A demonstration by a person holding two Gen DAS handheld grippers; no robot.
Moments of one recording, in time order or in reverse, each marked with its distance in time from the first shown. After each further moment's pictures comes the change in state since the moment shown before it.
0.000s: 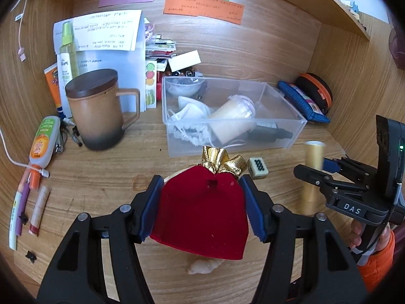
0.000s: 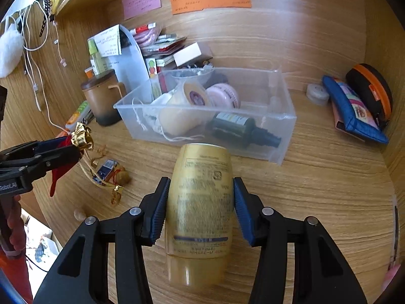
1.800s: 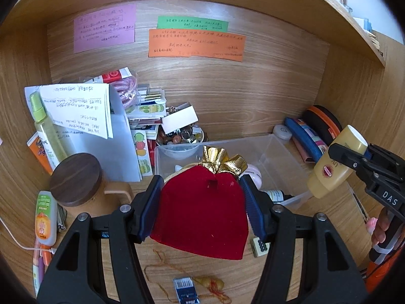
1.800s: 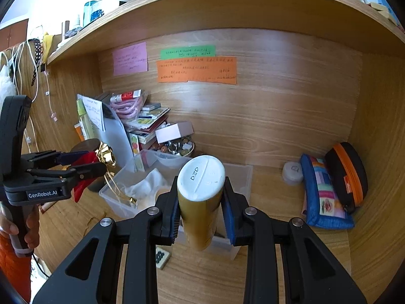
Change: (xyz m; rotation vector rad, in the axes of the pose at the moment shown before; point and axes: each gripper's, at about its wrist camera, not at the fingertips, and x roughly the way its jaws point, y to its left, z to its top) left arm 0.028 -0.017 0.108 0.052 -0.085 0.037; right arm -0.042 -0.026 0.112 -0.058 -0.208 -0.067
